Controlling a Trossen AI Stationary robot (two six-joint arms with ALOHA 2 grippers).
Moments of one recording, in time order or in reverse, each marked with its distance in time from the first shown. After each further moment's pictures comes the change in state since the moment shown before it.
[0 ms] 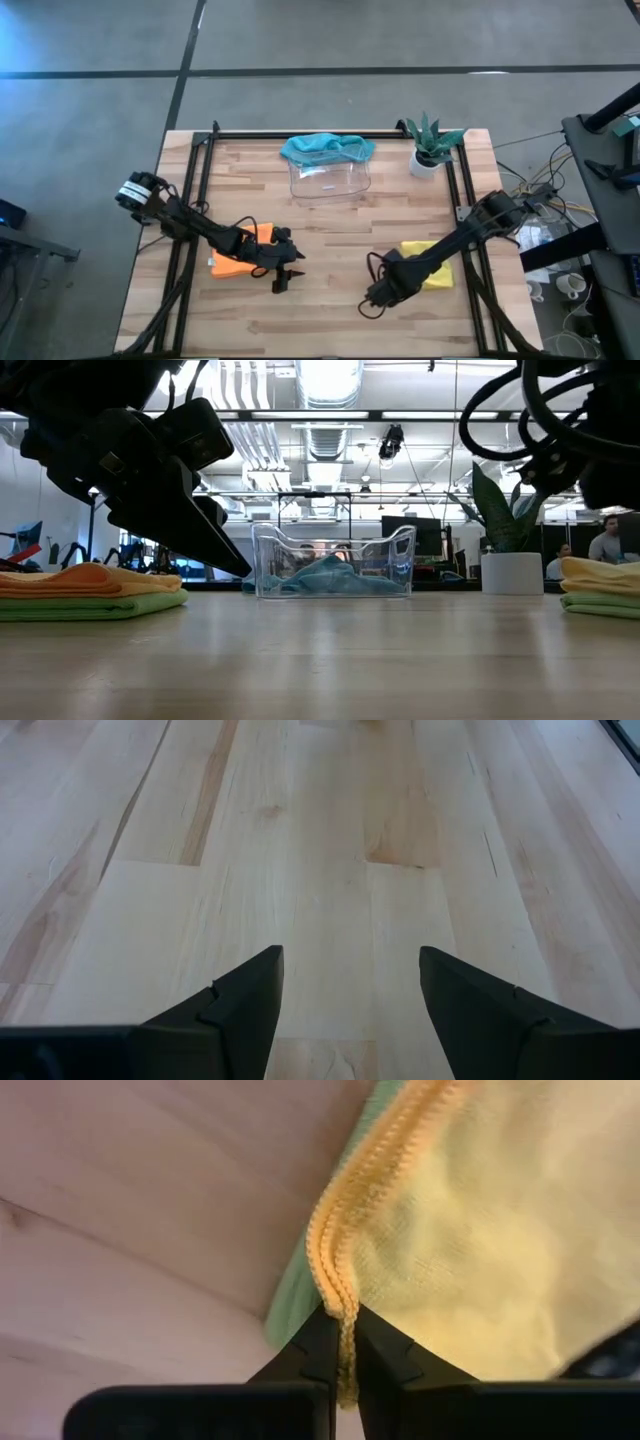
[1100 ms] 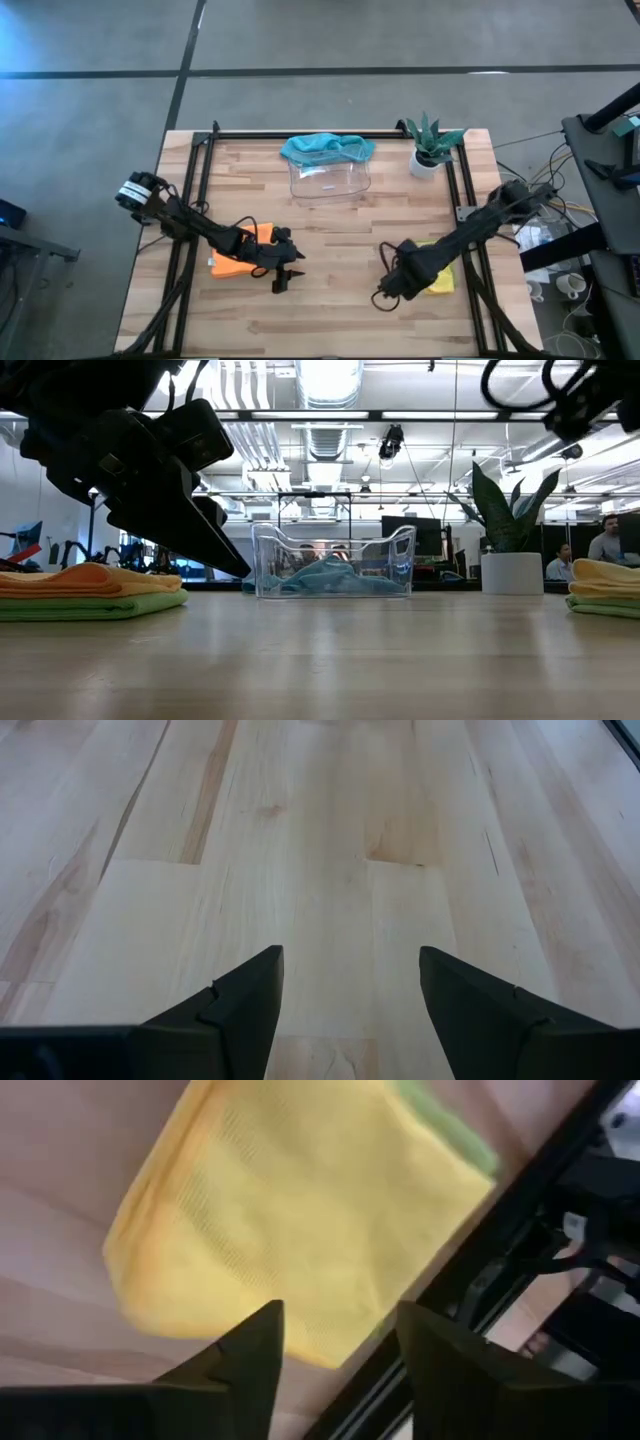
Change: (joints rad) left arm 0.000 0.000 0.000 -0.003 0.000 0.001; right arm 0.001 -0.165 0.014 -0.251 -0.018 -0.041
